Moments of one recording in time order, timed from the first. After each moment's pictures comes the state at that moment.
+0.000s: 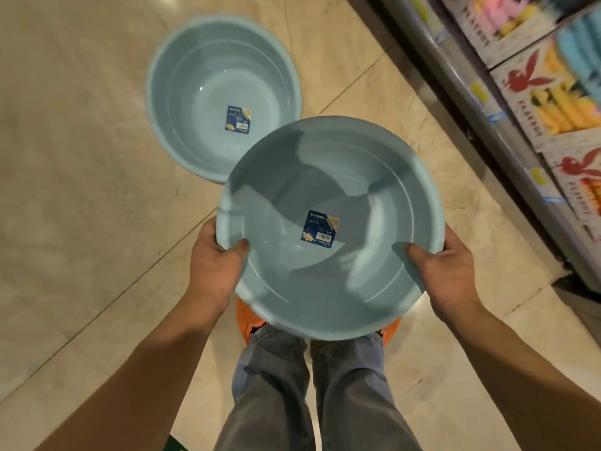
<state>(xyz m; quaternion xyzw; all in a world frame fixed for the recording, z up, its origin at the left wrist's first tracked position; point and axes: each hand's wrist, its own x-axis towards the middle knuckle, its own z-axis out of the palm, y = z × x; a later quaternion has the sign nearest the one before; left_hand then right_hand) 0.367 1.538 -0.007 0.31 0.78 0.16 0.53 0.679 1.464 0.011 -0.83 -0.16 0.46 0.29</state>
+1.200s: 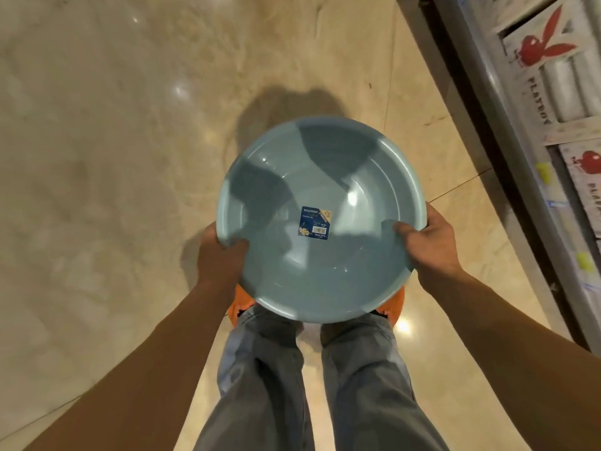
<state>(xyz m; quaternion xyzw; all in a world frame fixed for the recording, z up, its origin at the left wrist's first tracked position) 0.265 1.777 -0.076 0.16 0.82 0.19 0.51 0.565 1.793 -0.075 -0.81 -0.21 0.51 0.20</state>
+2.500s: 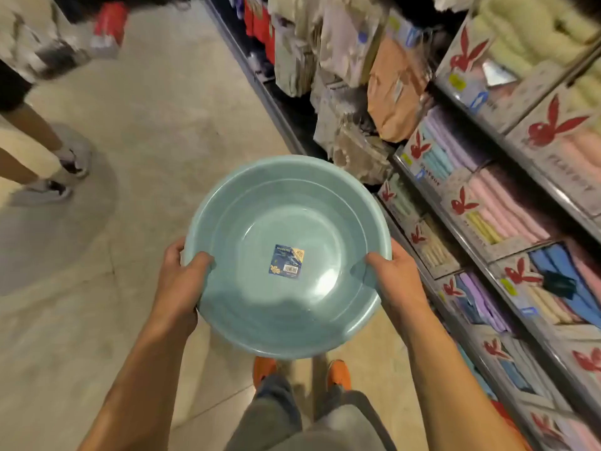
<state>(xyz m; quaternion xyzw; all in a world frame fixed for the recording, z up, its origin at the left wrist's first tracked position) 0.187 1.807 0.578 0.19 0.75 0.42 0.48 0.493 1.827 0.600 -0.72 -0.33 0.51 0.33</state>
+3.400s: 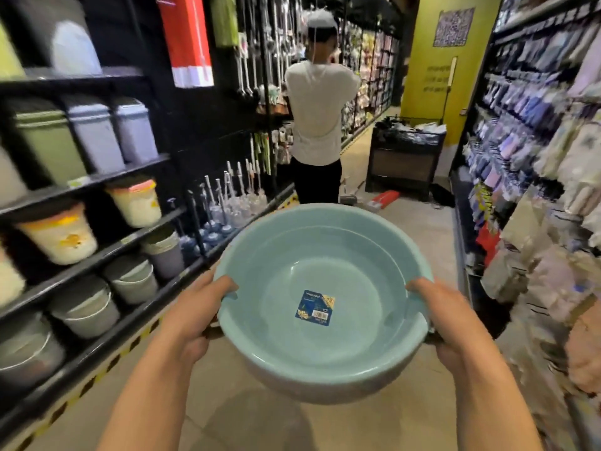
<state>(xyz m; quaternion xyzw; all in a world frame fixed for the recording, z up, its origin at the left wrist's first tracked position) 0.233 1.479 0.863 0.04 0.73 0.65 0.23 0.441 1.723 0.881 -0.42 -0.63 0.61 0.23</state>
